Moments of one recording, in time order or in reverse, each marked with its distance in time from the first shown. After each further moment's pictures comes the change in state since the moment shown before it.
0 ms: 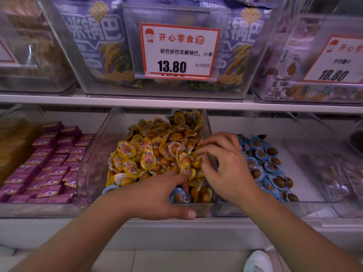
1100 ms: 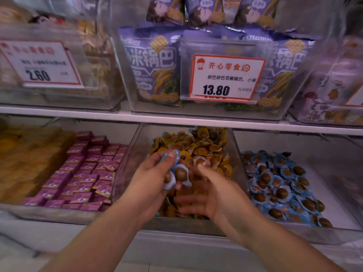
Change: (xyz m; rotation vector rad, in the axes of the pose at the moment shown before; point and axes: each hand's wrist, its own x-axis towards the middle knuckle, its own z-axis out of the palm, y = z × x) left_hand -0.019 -0.007 -0.023 -1.521 0.792 -0.174; right_hand 0.009 -0.086 0.024 1.335 -0.404 0.961
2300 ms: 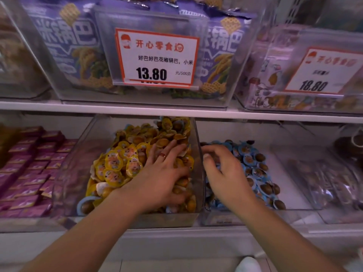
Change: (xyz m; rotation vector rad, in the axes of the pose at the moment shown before) left_hand 0.040 -0.050 0.042 1.867 -0.562 0.636; right_hand 0.008 -0.016 -0.109 -0.973 0.450 -0.638
